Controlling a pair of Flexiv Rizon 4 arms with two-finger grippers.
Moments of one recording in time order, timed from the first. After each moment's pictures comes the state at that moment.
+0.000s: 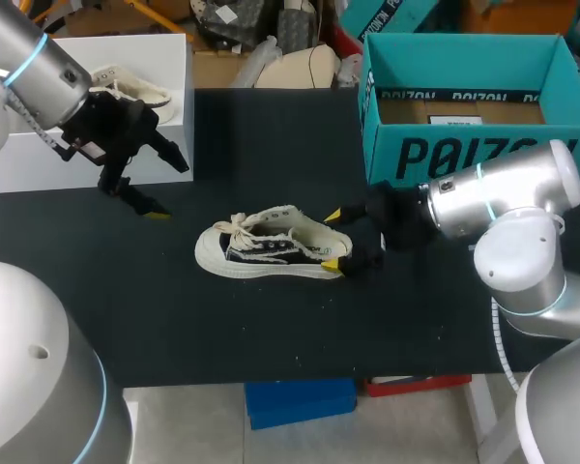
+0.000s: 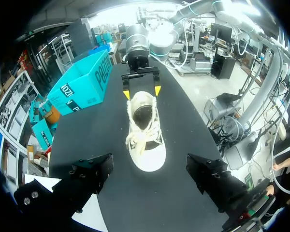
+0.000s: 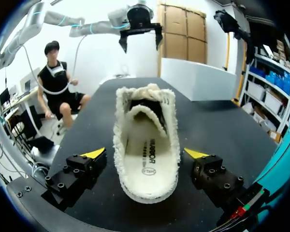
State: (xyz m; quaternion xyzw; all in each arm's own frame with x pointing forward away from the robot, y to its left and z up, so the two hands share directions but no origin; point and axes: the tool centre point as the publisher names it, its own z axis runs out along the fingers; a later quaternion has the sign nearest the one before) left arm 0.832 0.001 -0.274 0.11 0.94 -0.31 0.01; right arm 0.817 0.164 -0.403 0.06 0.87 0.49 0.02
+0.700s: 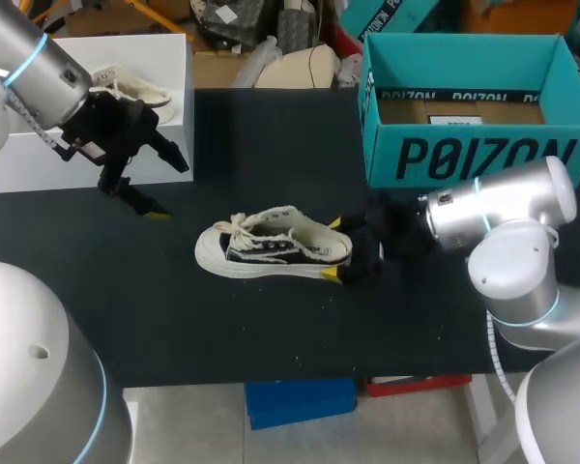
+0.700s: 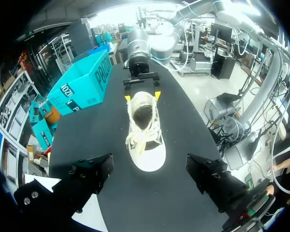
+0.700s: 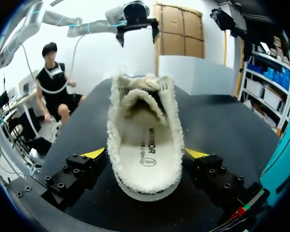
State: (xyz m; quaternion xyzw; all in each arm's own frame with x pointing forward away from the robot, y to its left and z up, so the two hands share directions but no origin) left arm 0.832 0.001 -0.274 0.11 0.94 -0.31 0.01; right arm 0.817 0.164 -0.427 0.07 0.87 0.49 0.02
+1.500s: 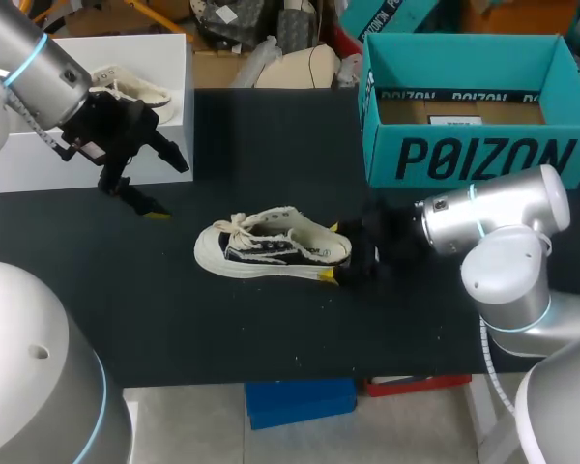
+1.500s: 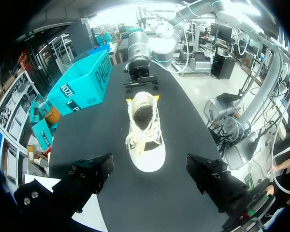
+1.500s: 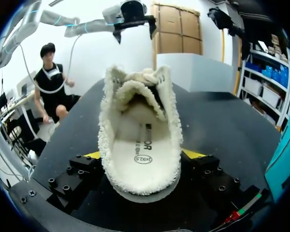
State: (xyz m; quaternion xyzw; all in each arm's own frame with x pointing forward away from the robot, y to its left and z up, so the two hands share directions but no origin) left arm 0.832 0.001 -0.274 0.11 0.94 -0.31 0.01; right arm 0.819 0.168 -0.438 0.08 0.86 0.50 0.02
